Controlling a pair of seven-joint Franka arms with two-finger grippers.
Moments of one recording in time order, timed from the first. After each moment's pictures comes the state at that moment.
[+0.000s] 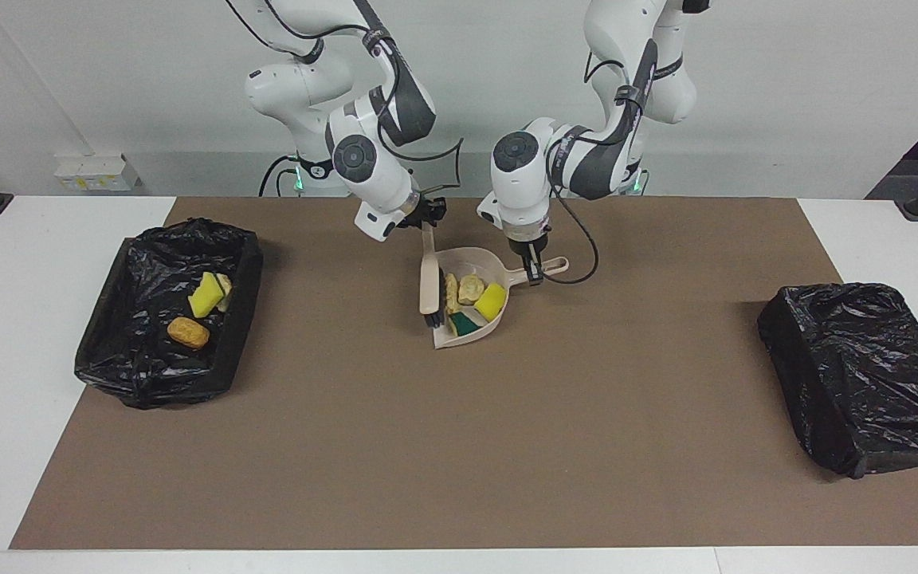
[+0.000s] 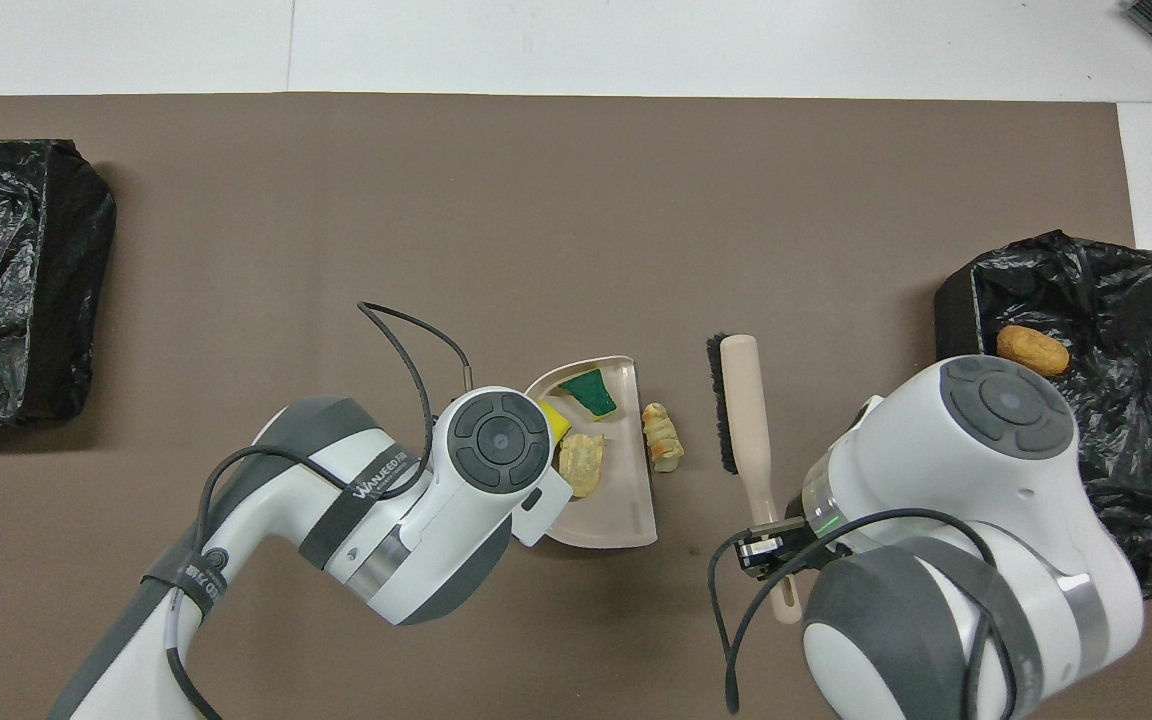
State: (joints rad) left arm -0.78 0.16 0.08 -2.04 0.14 2.04 0.77; right arm 0.37 -0.19 -0.01 -2.16 0.20 1.66 0.17
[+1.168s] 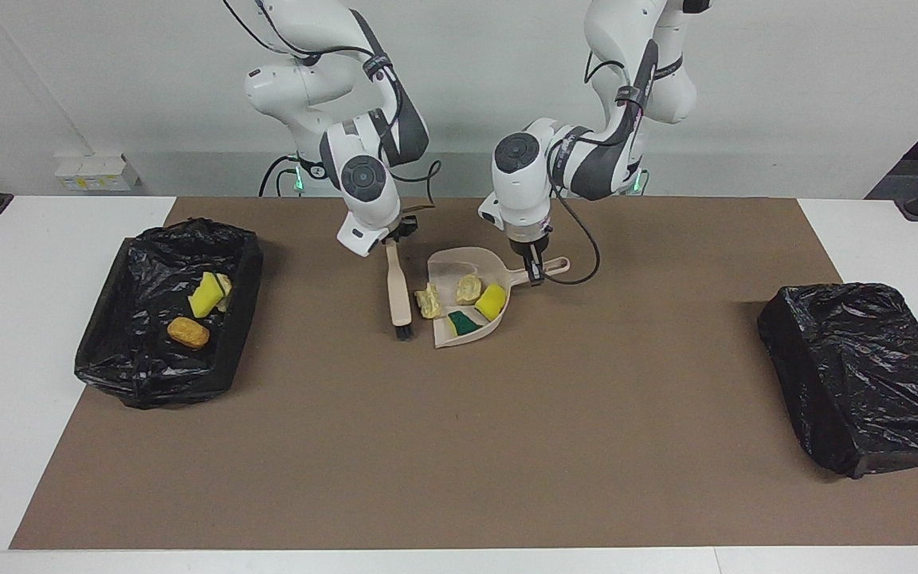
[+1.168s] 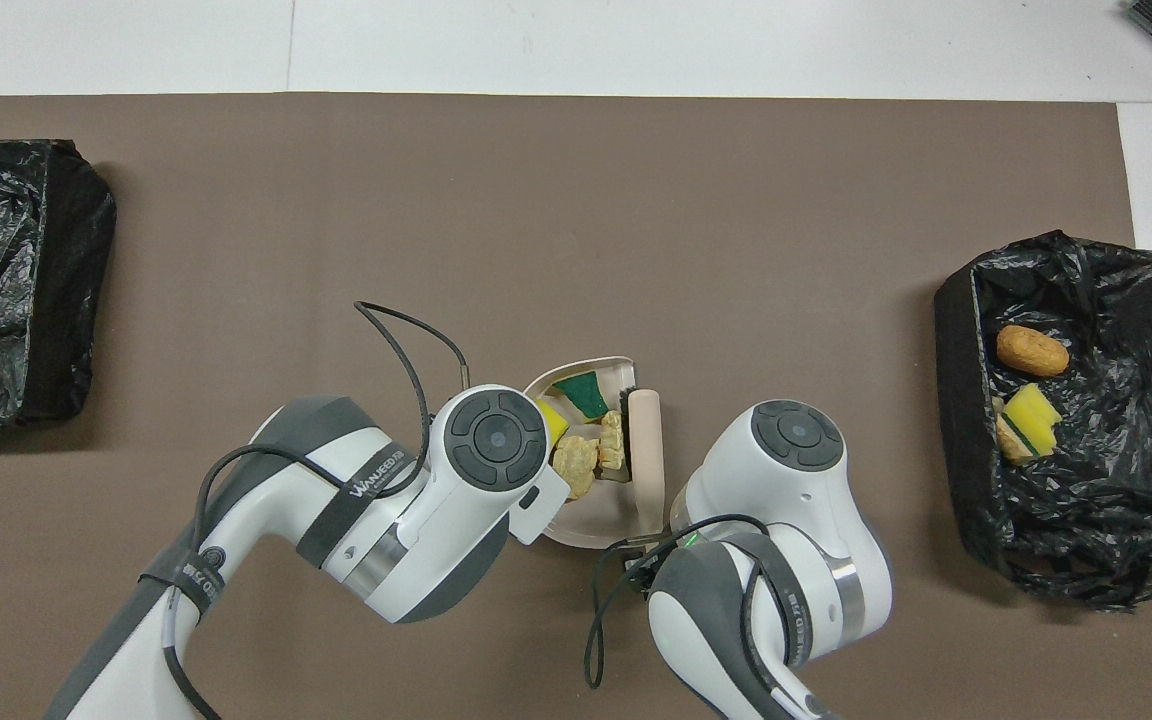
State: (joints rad) left arm -0.78 0.16 0.09 -2.04 0.14 2.04 0.77; right arm 0.53 0.03 0.01 -2.28 0.44 1.95 0.21
